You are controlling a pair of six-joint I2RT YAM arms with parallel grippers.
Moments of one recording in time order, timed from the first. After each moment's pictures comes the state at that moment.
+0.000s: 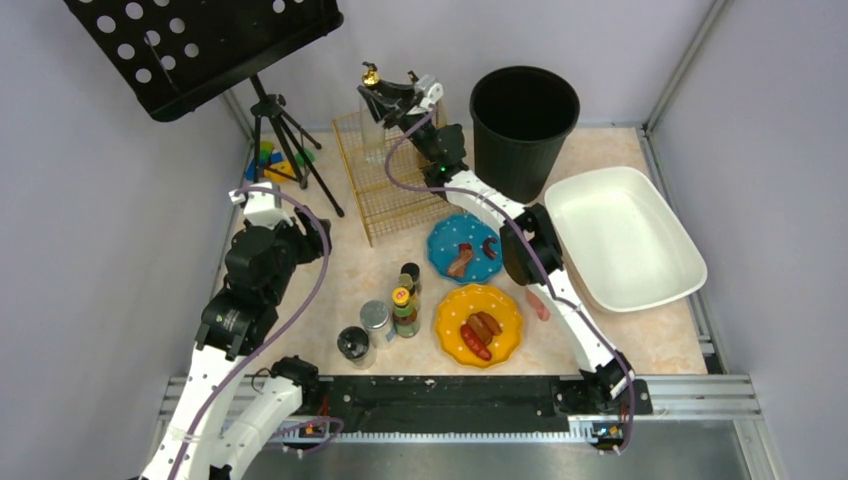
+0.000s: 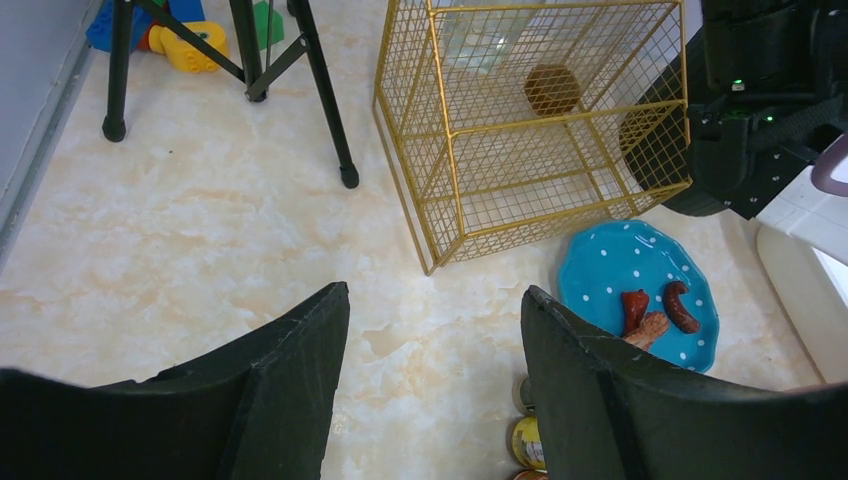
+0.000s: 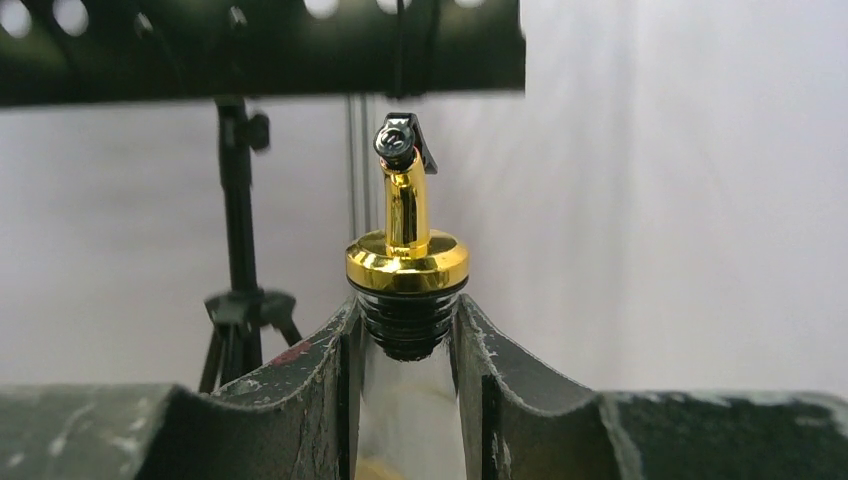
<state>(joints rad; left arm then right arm) -0.31 0.64 0.91 -0.53 -0.23 -0.34 0.67 2.65 2.41 1.06 -0.22 0.20</state>
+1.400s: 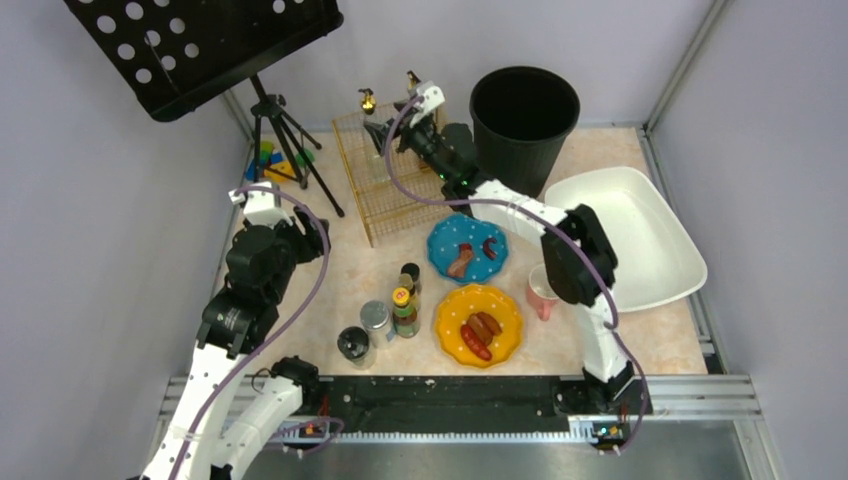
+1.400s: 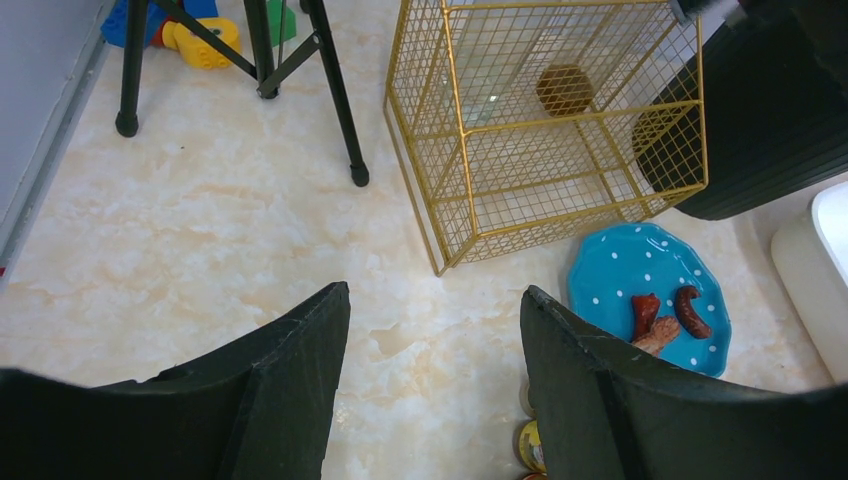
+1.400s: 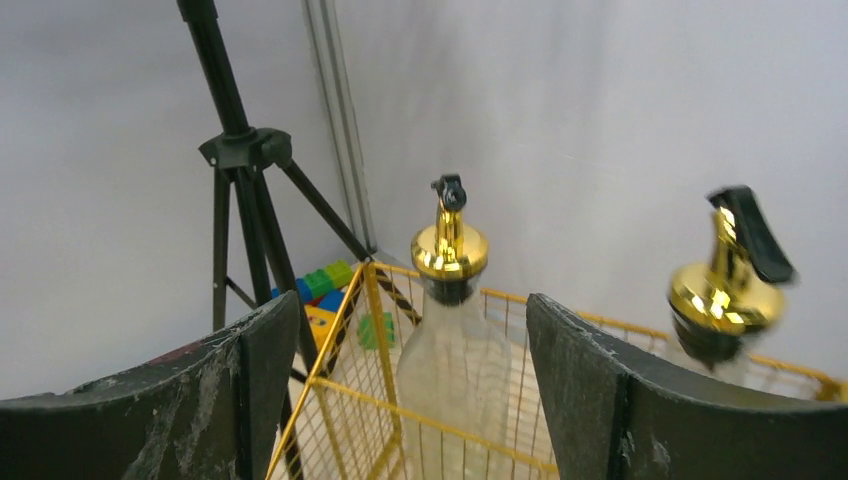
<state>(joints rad) -0.30 0.65 0.90 -0.53 -0.25 -0.34 0.72 2.19 1.82 0.68 -0.09 0.08</state>
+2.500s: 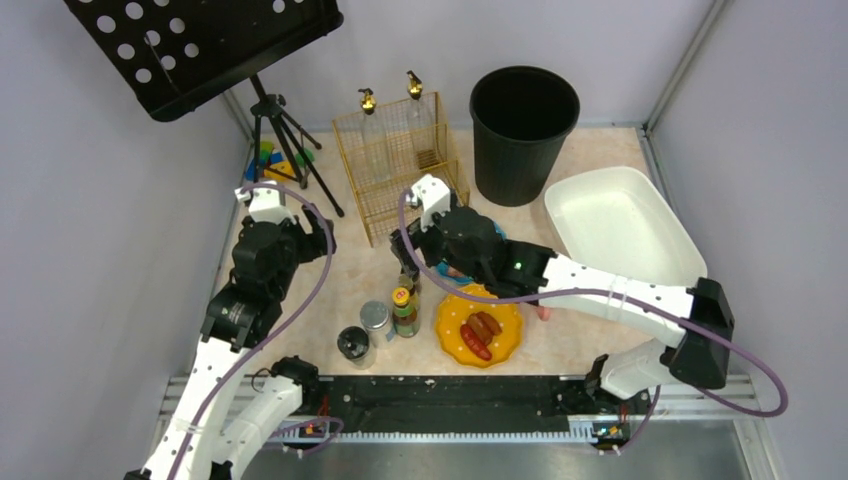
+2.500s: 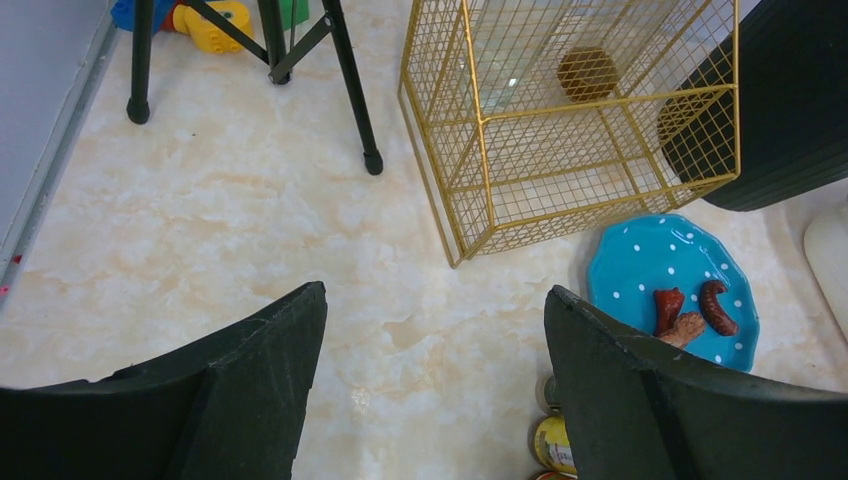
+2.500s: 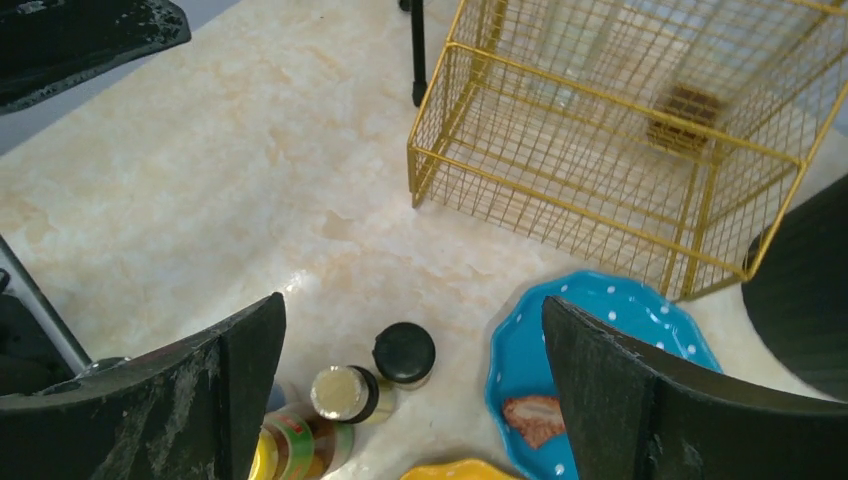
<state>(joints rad) -0.30 0.67 0.89 -0.53 -0.26 -0.33 1.12 1.43 1.23 -0.12 0.32 0.08</state>
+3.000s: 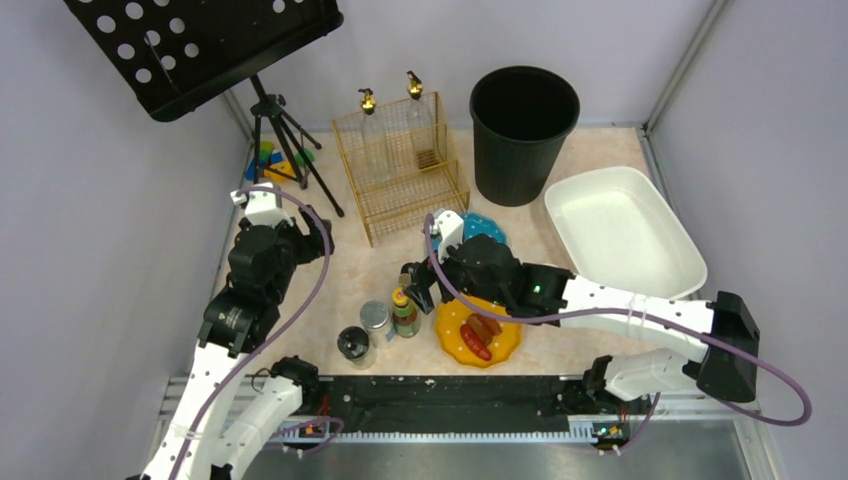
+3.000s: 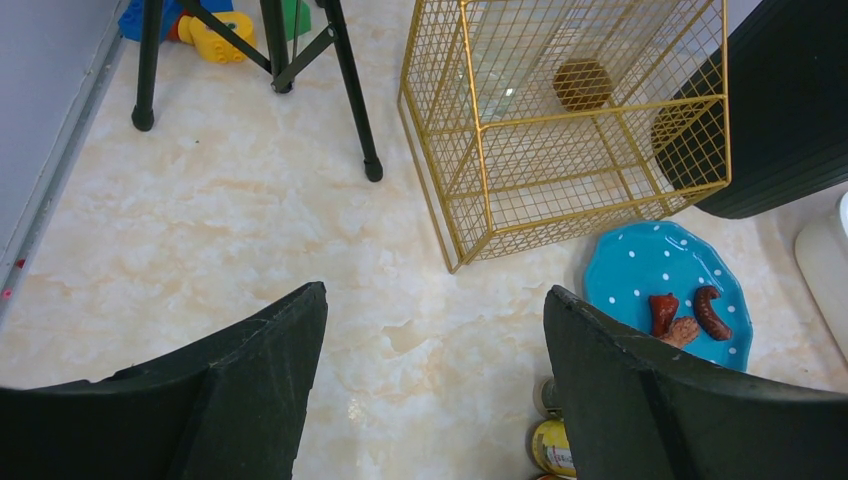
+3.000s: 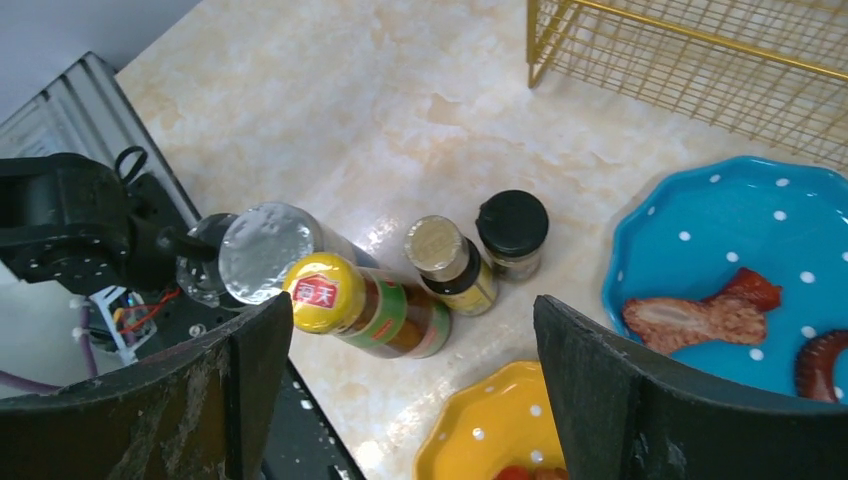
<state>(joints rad) -0.30 0.65 0.89 -0.53 -0.27 -0.33 1.15 1.26 0.98 -0.14 0.15 0.28</state>
